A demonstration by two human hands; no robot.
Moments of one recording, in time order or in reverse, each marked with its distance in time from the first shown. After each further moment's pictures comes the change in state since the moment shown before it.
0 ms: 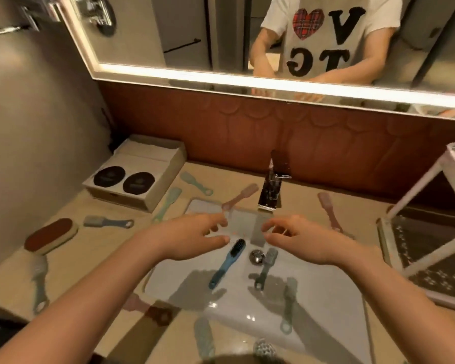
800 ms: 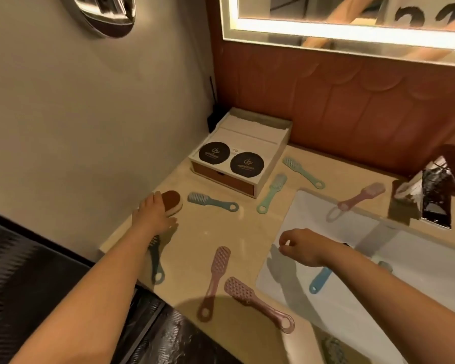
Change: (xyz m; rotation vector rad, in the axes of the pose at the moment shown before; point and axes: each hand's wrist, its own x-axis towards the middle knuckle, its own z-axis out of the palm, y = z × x) left_hand -0.052 -0.376 0.030 -0.035 0.352 -0.828; right_hand 0.189 -0.124 0.160 -0.255 -0.302 0.031
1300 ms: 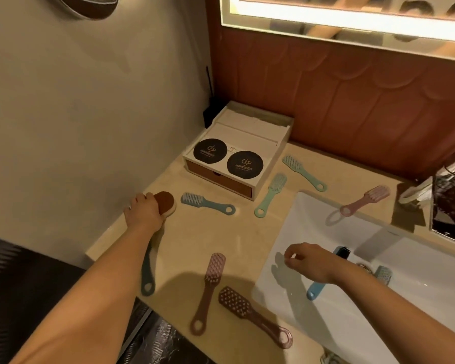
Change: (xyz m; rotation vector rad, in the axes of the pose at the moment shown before) left_hand 0.045 -0.003 0.022 0.113 0.091 -0.099; right_hand 0.023 0.026 0.015 0.105 -0.056 0.038
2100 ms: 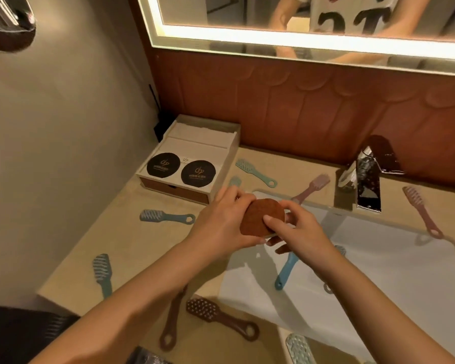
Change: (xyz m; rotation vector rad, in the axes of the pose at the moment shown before) left_hand -0.162 0.168 -0.091 -0.312 0.074 0.963; right_hand -0.080 -0.015 -0.035 1.005 0.581 -0.096
